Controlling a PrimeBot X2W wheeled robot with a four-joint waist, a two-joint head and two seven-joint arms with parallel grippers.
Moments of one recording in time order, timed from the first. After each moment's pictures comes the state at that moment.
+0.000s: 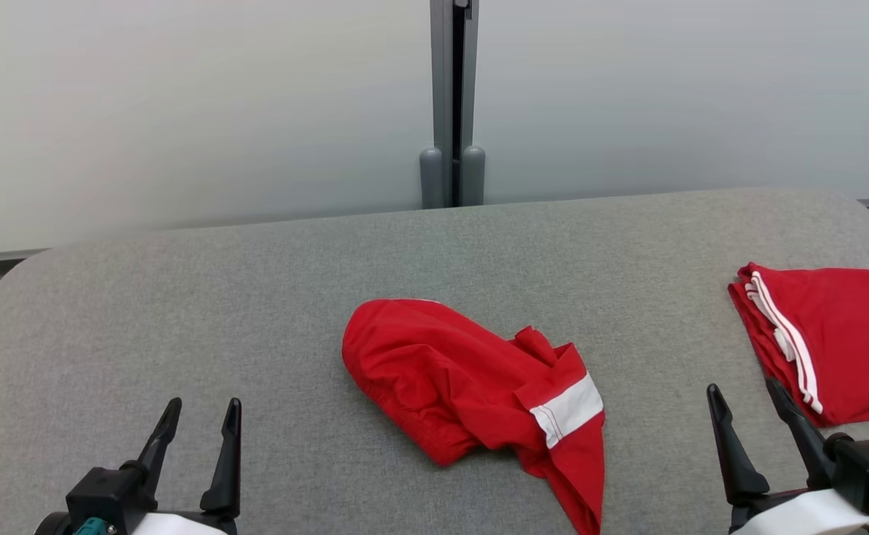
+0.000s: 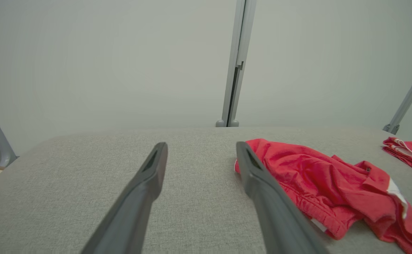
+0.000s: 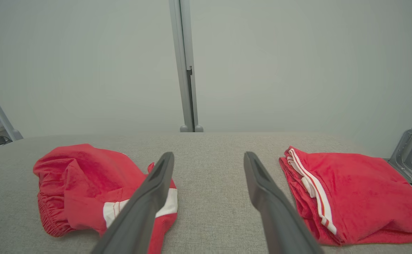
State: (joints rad) left arm 0.08 0.26 -0.22 0.09 -0.42 0.07 -0.20; right arm 0.12 -0.12 0.05 -0.03 0.19 0.13 0.01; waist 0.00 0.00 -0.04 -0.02
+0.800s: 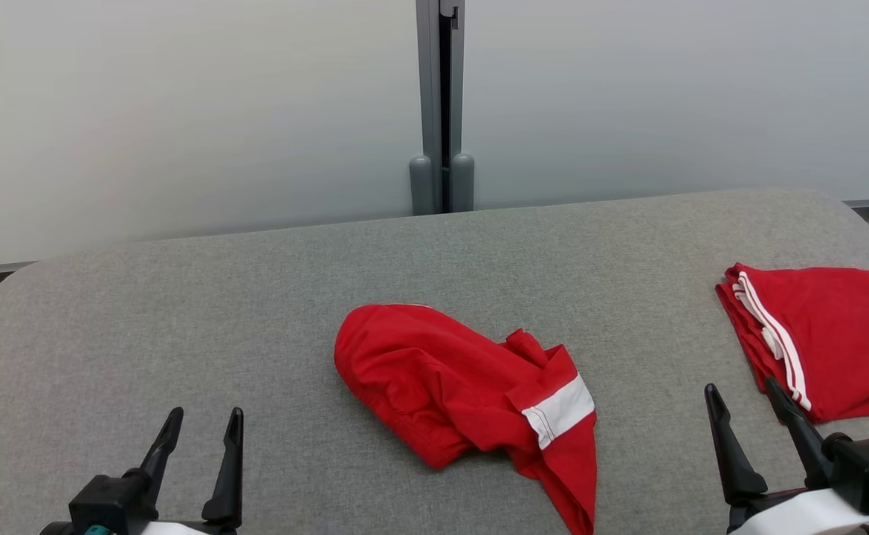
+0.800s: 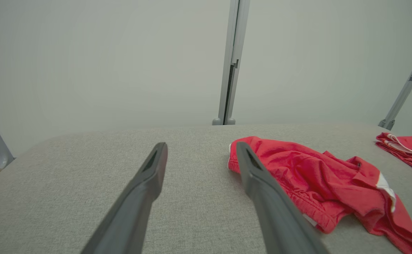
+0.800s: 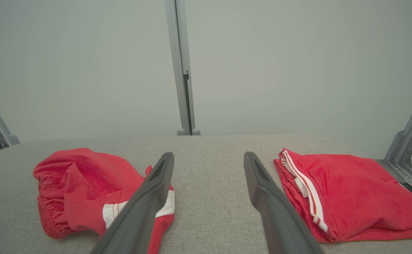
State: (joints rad) left arm 0.12 0.27 -0.23 0.04 -0.42 0.11 -0.17; right arm 0.12 -0.12 0.05 -0.04 0.19 0.13 0.01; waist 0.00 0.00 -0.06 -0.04
